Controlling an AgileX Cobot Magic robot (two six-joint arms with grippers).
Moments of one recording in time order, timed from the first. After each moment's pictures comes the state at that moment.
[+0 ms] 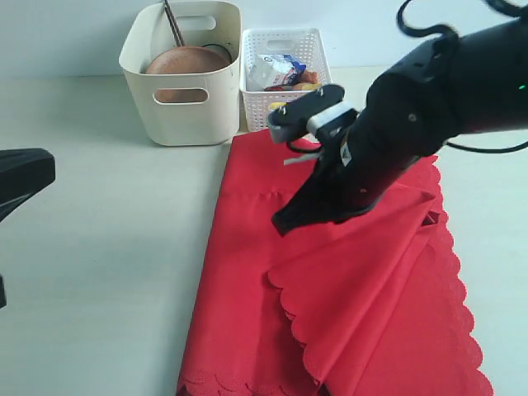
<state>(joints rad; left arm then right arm) -0.99 0.64 -0.38 1.09 0.34 -1.15 0.80 1.74 -0.97 -0.12 0.55 0.19</state>
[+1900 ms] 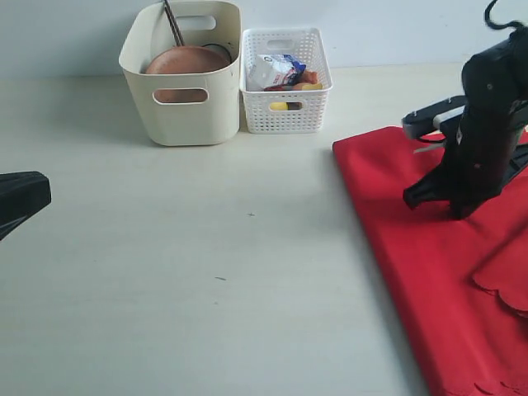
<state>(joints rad) -0.99 0.60 -0.33 1.09 0.31 -1.18 0.34 1.95 -1.06 -0.30 0.73 0.16</state>
